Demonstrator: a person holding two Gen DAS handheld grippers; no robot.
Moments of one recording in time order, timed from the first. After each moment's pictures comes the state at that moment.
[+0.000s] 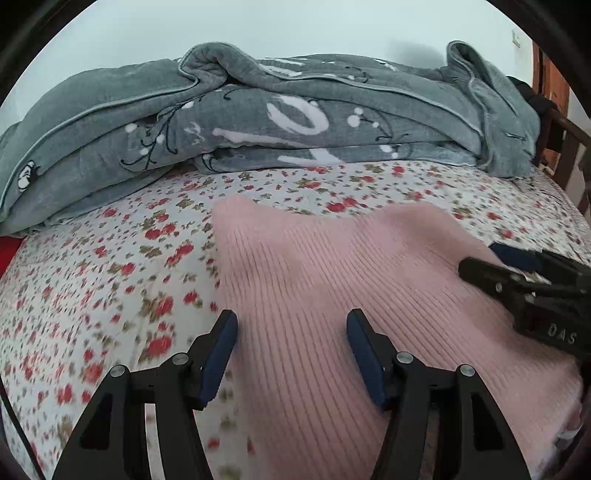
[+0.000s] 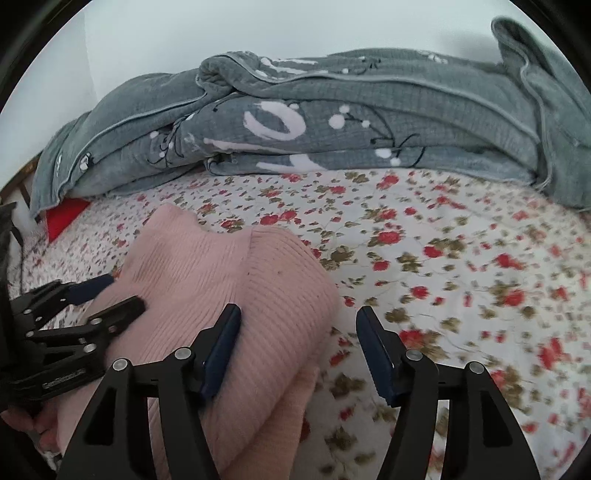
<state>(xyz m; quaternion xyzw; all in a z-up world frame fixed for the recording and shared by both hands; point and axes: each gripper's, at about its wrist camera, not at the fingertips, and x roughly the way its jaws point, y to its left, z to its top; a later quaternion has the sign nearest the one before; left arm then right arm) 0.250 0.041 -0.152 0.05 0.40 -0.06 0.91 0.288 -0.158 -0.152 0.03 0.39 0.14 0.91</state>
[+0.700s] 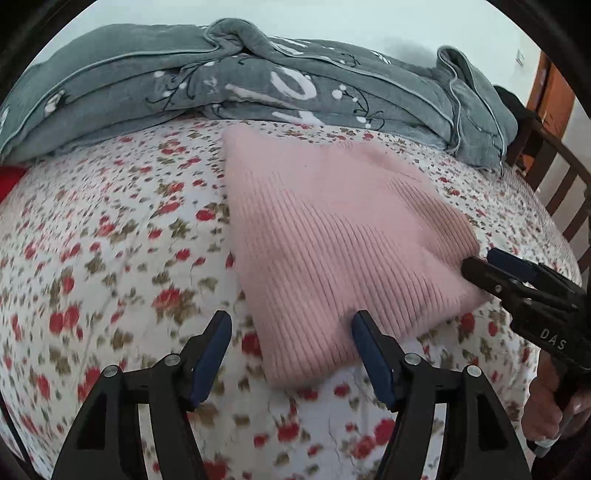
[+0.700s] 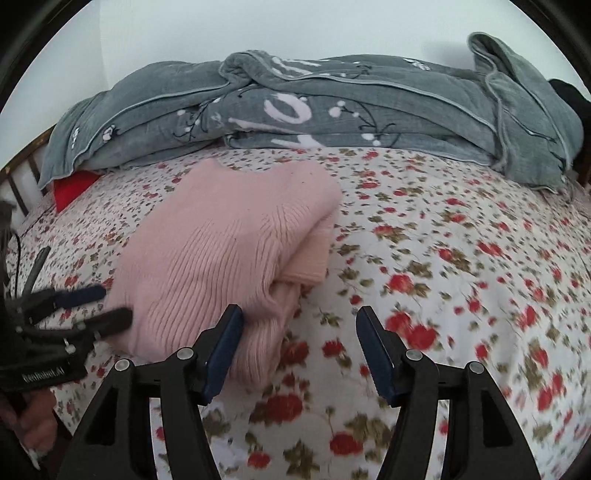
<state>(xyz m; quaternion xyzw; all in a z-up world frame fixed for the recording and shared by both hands) 0.141 0.060 -0.151 -0.03 0.45 -0.07 0.89 0.163 -0.165 -0.138 0.01 0.40 0.11 0.91</state>
